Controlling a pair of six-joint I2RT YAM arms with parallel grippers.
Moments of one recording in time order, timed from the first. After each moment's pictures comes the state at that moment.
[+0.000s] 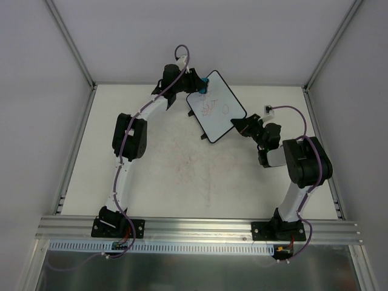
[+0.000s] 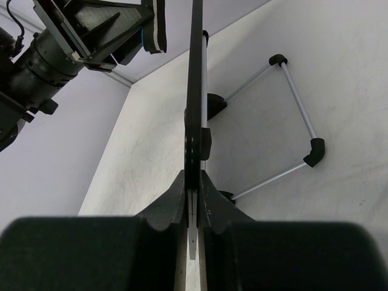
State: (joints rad) left arm -0.36 2.42 2.05 0.15 0.44 -0.54; right arm 0.18 1.84 0.63 1.18 -0.39 0.84
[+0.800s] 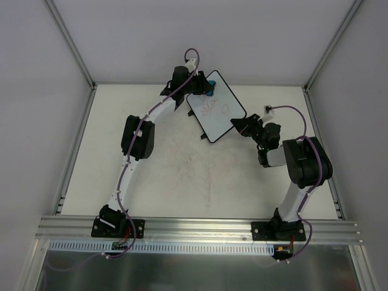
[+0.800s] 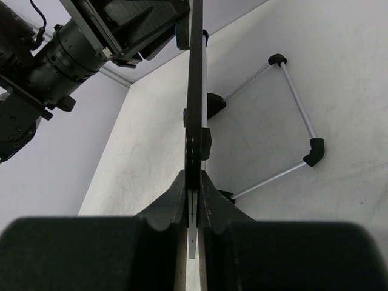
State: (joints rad) left arm -0.41 2.56 2.24 0.09 0.41 -0.49; right arm 0.18 1.84 0.63 1.17 -0.38 0.84
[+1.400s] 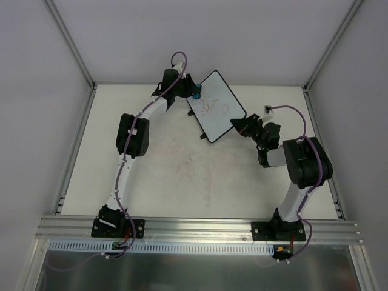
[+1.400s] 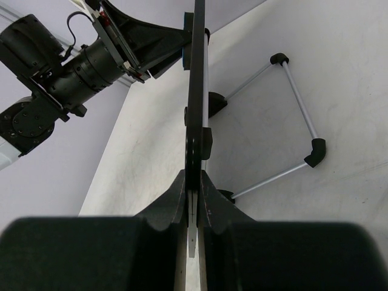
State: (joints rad) left arm -0.34 2.56 2.18 0.03 0.35 -0.52; right arm 0.18 1.84 0.63 1.16 -0.38 0.84
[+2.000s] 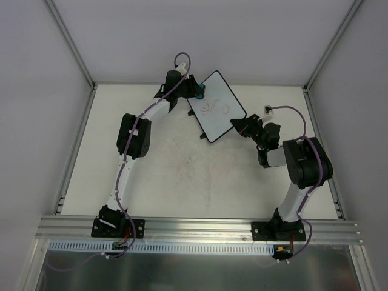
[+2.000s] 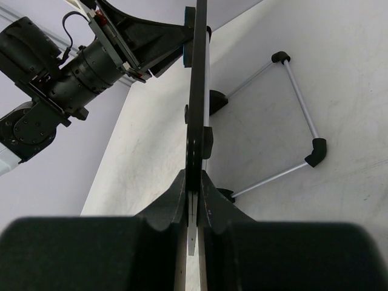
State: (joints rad) left arm -0.35 2.55 2.12 0.10 0.34 -0.54; right arm 0.18 1.83 0.63 1.16 -0.38 0.85
